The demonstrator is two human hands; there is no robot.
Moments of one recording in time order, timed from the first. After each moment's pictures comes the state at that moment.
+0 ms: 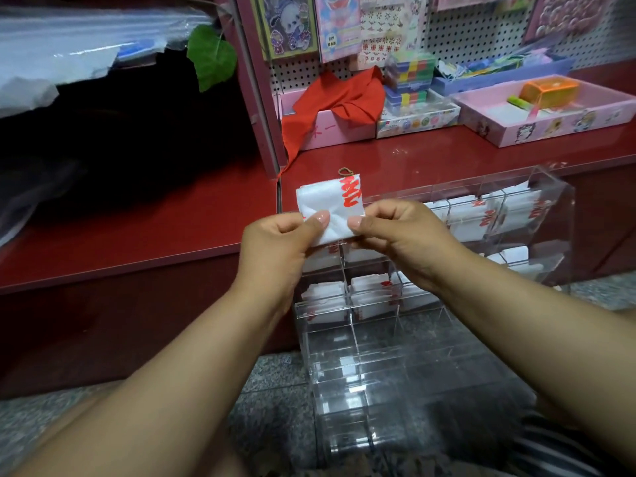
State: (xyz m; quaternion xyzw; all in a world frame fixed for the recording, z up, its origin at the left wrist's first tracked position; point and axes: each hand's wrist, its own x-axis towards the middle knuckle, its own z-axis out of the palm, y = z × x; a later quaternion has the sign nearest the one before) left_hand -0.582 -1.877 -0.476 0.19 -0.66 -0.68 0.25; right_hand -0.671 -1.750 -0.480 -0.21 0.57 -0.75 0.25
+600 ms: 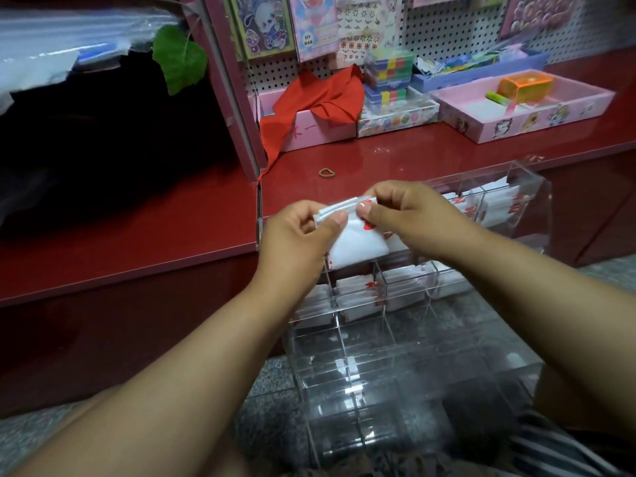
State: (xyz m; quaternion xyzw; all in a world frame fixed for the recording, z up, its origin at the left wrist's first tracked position) left_hand -0.607 -1.855 -0.478 0.13 -0.75 -0.60 0.24; right_hand -0.698 -1.715 -0.464 -0.35 0.76 -0.53 0.12
